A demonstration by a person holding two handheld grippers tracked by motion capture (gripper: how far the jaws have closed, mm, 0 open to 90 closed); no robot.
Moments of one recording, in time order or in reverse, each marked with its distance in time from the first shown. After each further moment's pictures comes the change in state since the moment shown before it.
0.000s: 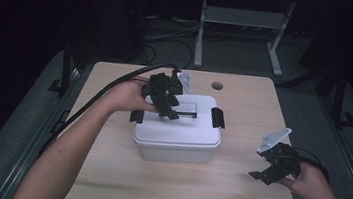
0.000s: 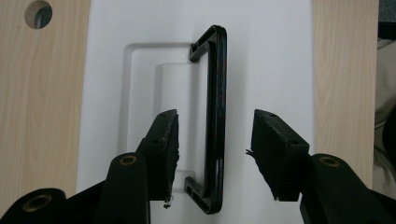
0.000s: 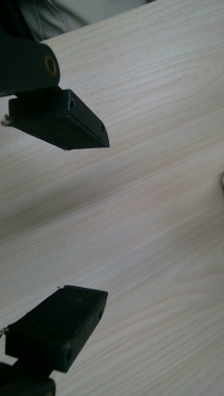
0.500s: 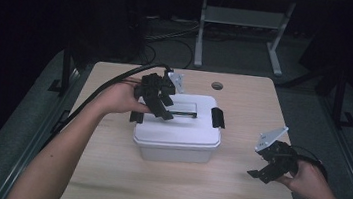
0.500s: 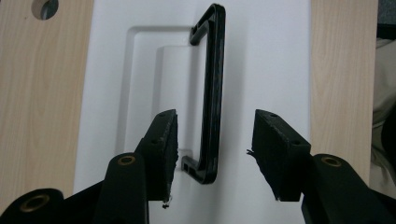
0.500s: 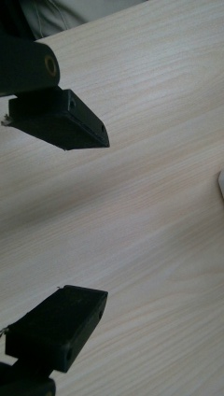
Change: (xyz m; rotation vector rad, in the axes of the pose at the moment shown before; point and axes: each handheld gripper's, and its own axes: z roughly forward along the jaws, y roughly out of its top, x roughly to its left) left arm -0.005 -0.016 -0.008 -0.019 0.018 -0.021; right arm 0.000 0.008 0.001 0.014 -0.003 -0.012
